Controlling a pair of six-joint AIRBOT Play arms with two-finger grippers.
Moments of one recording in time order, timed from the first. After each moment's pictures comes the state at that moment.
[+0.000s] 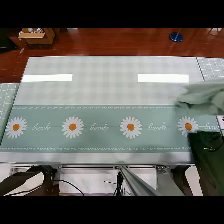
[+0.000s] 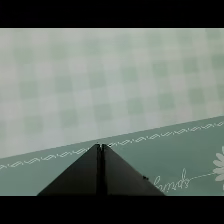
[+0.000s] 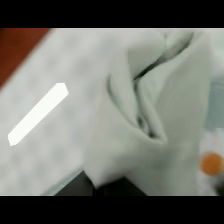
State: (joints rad) left arm 0.04 -1.20 1.83 1.29 -1.57 -1.45; right arm -0.92 -0.74 1.07 -0.90 1.47 1.53
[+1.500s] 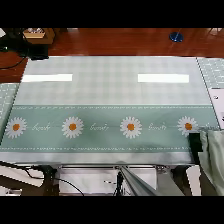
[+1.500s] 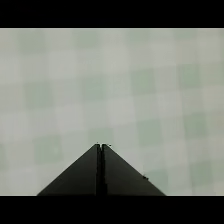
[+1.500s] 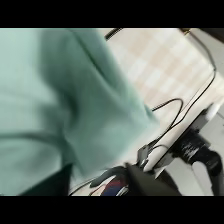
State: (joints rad) left arm 0.12 -1.69 1.83 1.26 -1.21 -1.32; right arm -1.12 -0.74 0.55 -2.30 1.66 1.51
